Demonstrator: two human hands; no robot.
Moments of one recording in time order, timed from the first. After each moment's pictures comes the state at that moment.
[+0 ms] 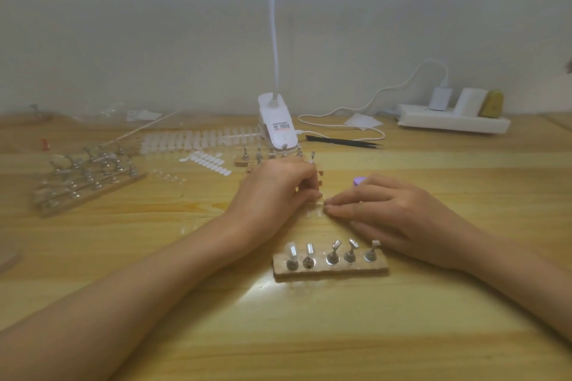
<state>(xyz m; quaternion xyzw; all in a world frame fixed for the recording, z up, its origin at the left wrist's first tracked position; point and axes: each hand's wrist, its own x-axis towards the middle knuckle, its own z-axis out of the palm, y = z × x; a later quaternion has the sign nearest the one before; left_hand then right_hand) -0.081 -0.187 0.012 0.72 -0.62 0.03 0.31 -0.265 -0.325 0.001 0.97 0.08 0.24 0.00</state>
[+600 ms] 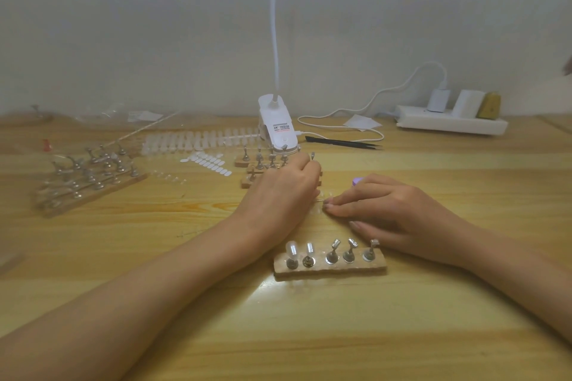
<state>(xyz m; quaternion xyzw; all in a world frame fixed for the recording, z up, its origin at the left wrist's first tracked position) -0.093 -0.193 0.011 0.75 -0.63 0.12 0.17 -0.265 -0.326 0.002 0.97 0.05 0.21 -0.09</state>
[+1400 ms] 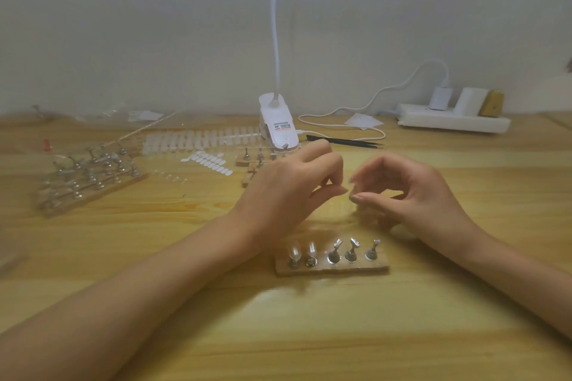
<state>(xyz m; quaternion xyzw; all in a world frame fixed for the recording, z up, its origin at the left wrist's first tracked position) -0.097 -0.183 0.023 0.61 -0.69 0.17 0.34 -0.262 -0.317 0.008 0.84 -0.12 0.32 -0.42</state>
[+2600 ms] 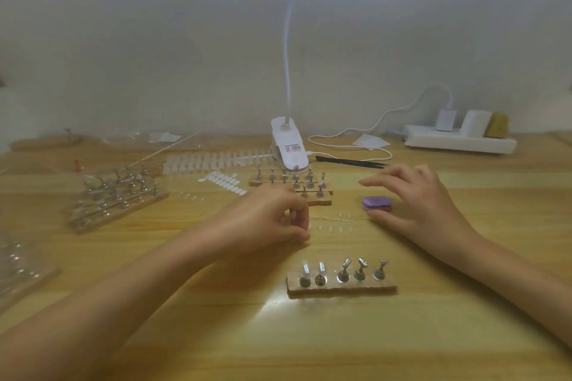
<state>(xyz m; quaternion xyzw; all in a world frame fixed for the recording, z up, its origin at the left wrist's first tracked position) -0.062 -0.160 0.038 0.74 -0.64 -0.11 0.17 -0.260 -0.340 0.004 0.93 -0.20 0.29 -0.08</state>
